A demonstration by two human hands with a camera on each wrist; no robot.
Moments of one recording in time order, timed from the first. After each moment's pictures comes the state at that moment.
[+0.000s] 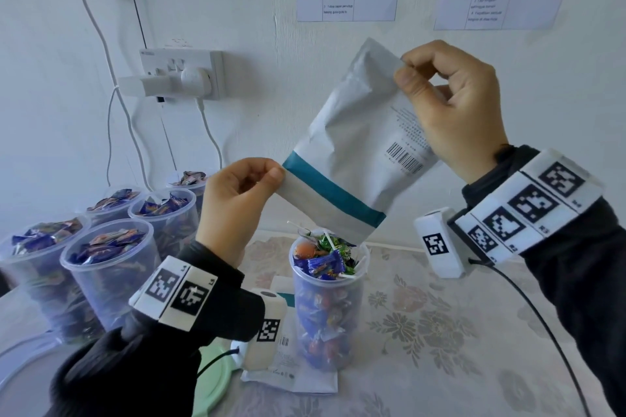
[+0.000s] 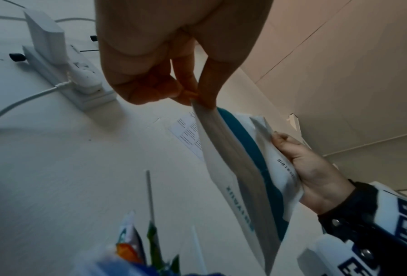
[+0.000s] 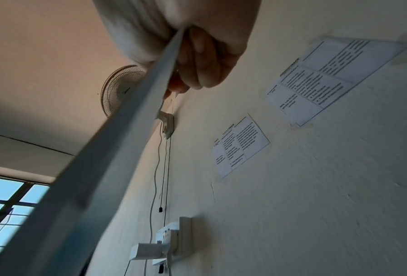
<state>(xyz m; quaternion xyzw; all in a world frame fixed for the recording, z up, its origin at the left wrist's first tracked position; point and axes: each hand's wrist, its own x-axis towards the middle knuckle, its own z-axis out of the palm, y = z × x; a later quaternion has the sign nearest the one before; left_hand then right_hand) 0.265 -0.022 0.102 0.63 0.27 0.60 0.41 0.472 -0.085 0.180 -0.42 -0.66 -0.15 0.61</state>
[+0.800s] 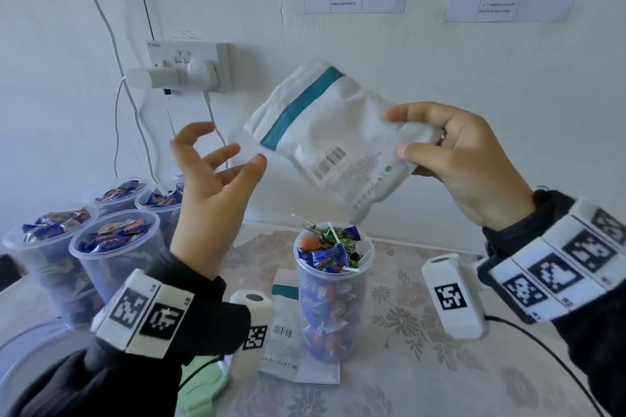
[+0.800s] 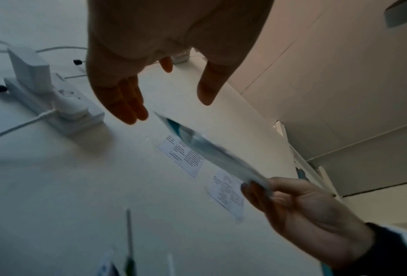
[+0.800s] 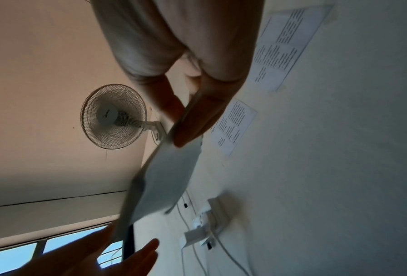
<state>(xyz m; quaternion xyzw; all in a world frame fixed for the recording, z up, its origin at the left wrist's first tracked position) 0.242 -0.038 0.107 0.60 0.27 0.63 0.40 0.465 -0.112 0.148 -0.47 -0.61 0.21 0.60</state>
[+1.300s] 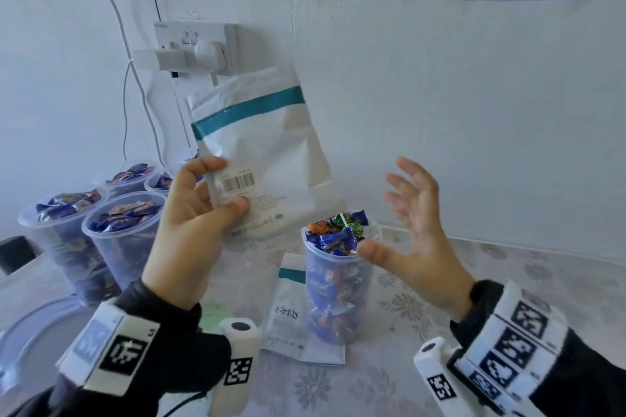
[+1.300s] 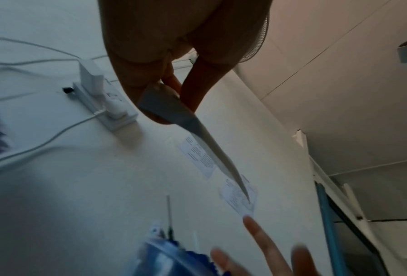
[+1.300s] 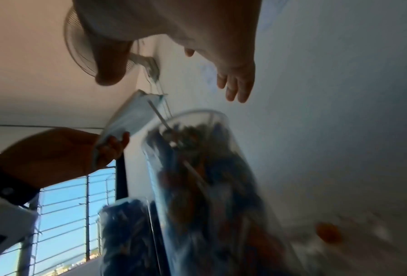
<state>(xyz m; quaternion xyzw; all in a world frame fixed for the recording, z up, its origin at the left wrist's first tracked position) 0.209 -0.055 0.077 0.55 0.28 0.59 0.53 0.438 -0.125 0.041 -0.47 -0.64 0.21 0.57</state>
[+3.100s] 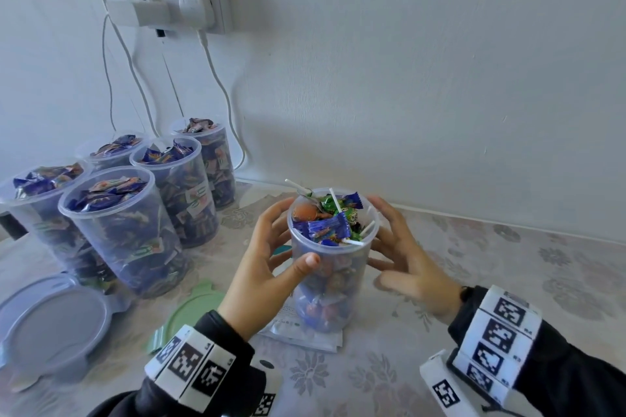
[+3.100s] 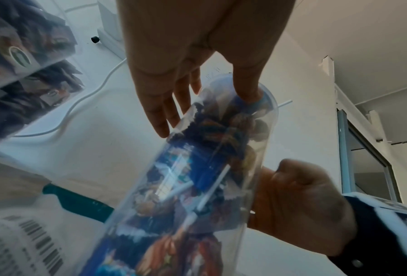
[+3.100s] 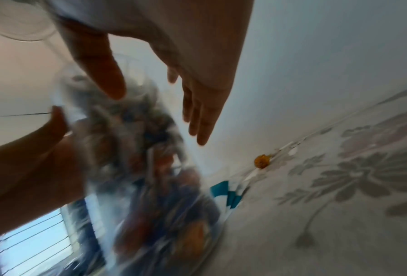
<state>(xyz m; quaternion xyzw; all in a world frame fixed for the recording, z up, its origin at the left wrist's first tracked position) 0.251 -0.047 -0.029 0.68 0.28 0.45 0.50 0.465 -0.103 -0.025 -0.47 -0.61 0.46 0.45</state>
